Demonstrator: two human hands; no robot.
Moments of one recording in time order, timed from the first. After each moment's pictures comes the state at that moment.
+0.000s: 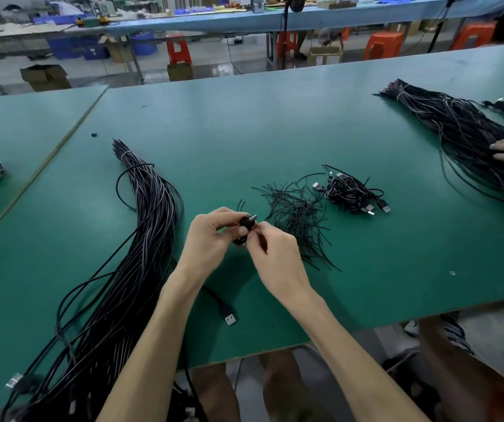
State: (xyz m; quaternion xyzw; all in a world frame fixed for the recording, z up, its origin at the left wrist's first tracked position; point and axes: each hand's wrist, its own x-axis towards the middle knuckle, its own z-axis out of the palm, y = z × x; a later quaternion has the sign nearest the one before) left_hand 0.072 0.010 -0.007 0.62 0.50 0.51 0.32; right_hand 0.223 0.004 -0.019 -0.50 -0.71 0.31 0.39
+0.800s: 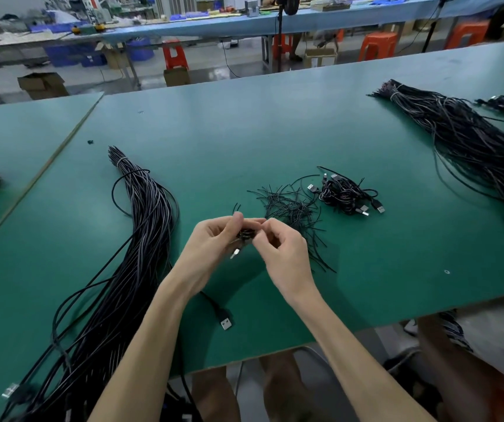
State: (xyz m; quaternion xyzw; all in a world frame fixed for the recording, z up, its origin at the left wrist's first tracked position) left_hand 0.079 0.006 -0.001 0.52 0.41 0.49 0.57; right_hand 0.234 0.005 -0.017 -0.44 -0.60 0.42 0.52
